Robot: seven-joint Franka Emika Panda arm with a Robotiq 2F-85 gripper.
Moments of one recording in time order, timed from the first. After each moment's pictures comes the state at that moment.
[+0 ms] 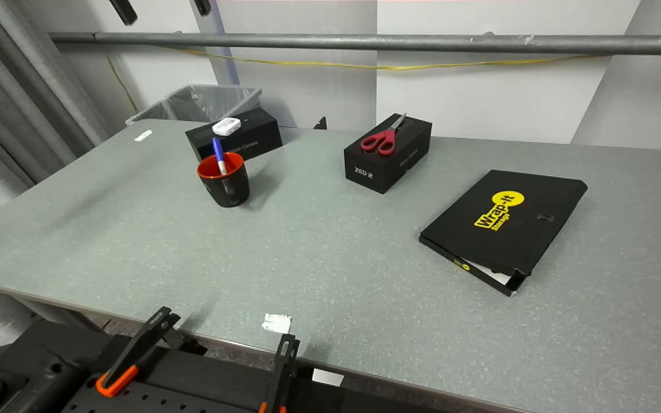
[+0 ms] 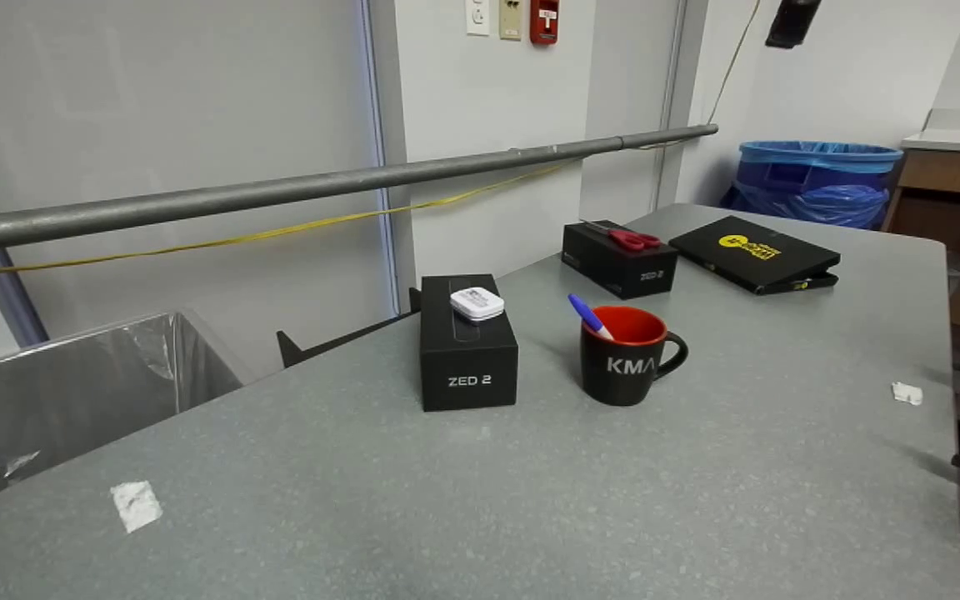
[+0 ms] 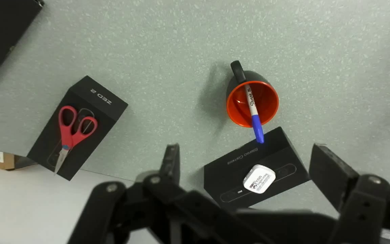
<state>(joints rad) 0.08 -0.44 0.08 -2.50 0.00 2.26 -0.08</state>
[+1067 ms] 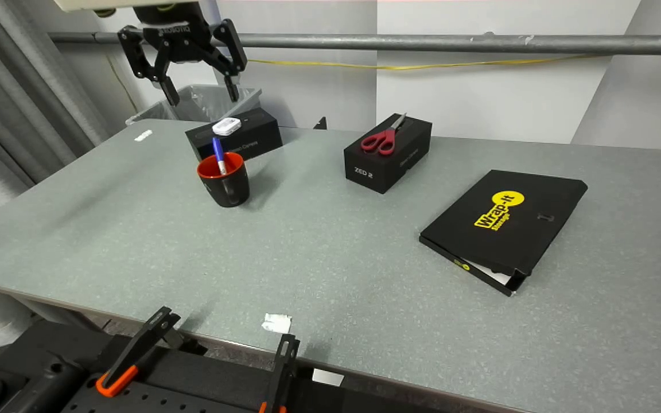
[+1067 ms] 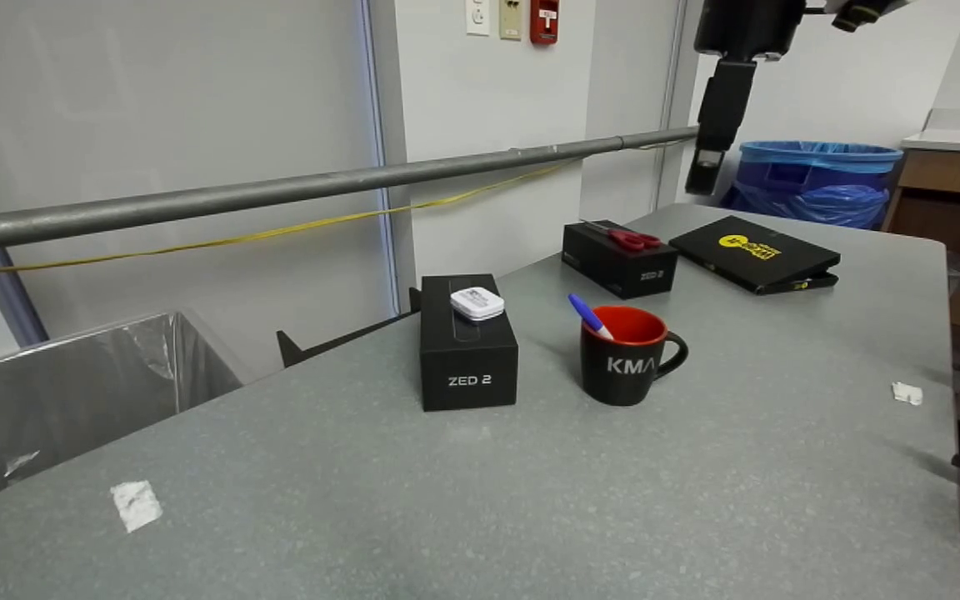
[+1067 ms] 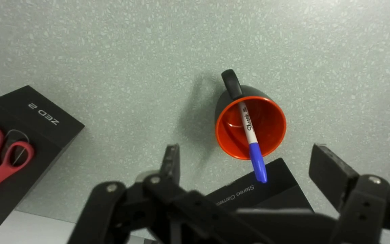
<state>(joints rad) 0.10 -0.10 0.08 -2.45 0.03 2.45 -0.13</state>
